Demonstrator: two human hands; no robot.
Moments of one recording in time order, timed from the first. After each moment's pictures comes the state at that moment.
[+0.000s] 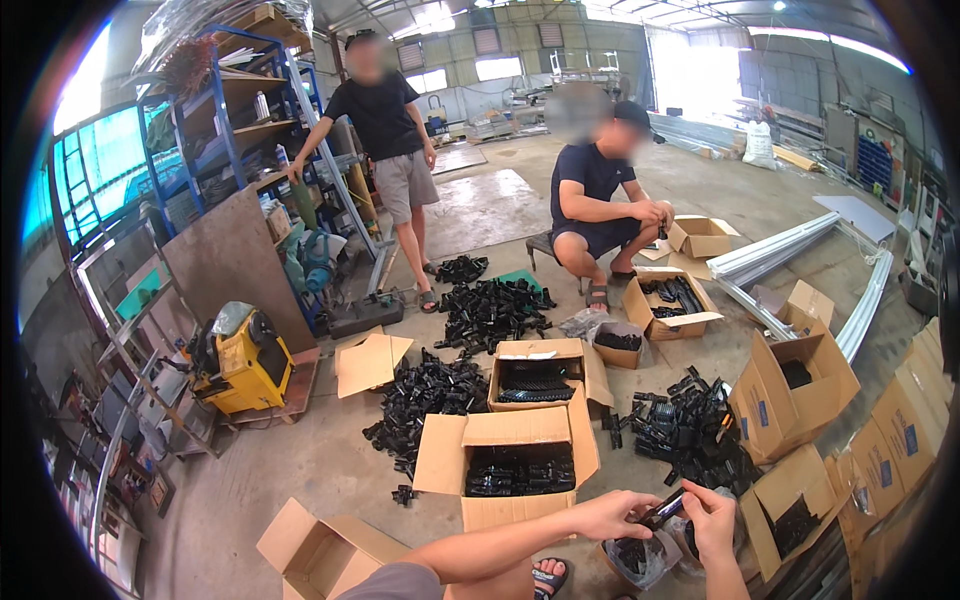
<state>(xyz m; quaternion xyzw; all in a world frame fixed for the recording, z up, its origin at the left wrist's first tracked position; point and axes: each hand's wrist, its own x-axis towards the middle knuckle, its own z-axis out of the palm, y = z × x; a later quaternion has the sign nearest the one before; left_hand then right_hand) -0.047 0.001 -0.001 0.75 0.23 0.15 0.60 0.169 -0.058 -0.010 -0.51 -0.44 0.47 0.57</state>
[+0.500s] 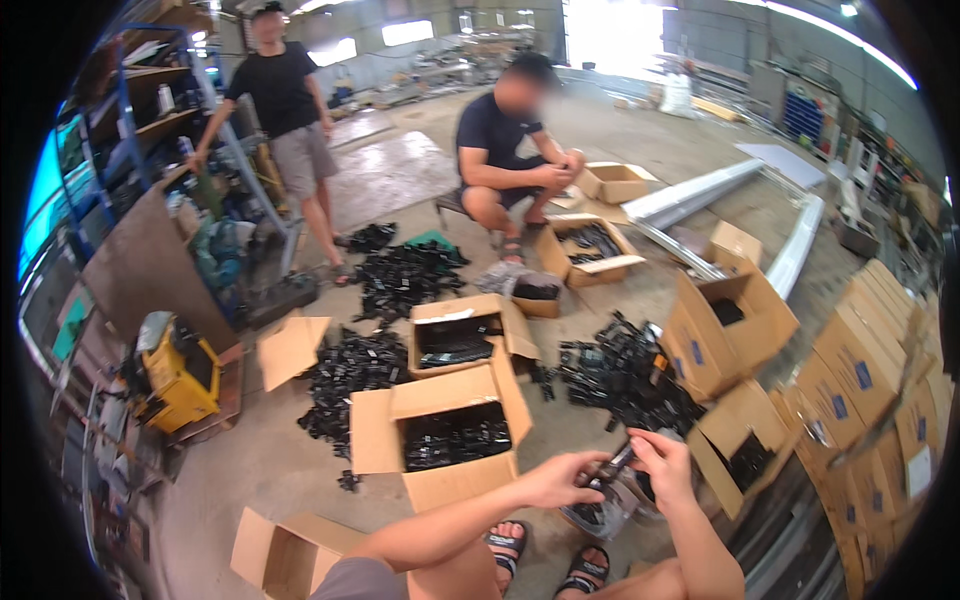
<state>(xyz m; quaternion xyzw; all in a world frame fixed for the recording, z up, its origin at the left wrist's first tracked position) -0.042 -0.004 -0.014 0.74 0.29 0.12 0.59 0.175 -0.053 -0.013 -0.55 -0.39 0.49 0.55</state>
